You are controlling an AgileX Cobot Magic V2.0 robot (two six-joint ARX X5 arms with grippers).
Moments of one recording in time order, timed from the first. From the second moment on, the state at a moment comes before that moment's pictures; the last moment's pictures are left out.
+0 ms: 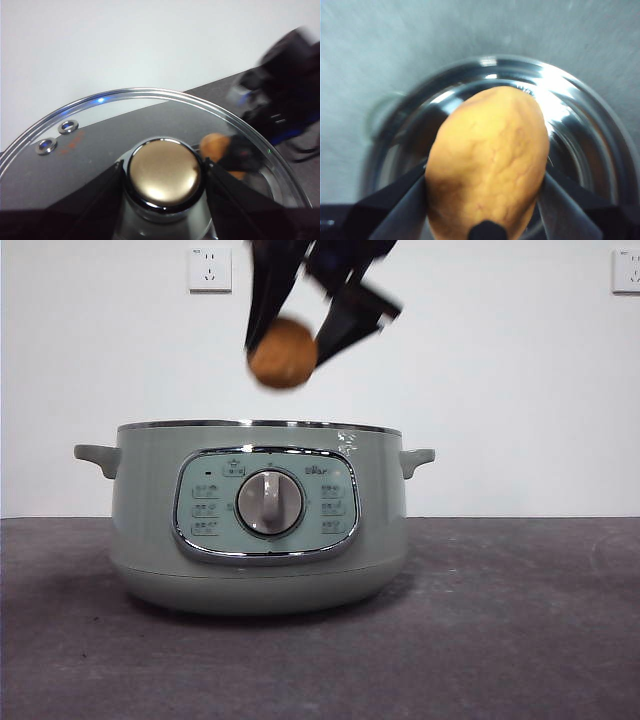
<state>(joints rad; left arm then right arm) -0.51 0.80 1.42 -0.86 -0.16 0.05 0.69 1.88 1.79 -0.74 -0.13 0.06</state>
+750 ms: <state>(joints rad) -0.51 0.80 1.42 -0.91 -0.16 0.05 0.69 2.12 1.83 -0.83 -0.13 -0.04</state>
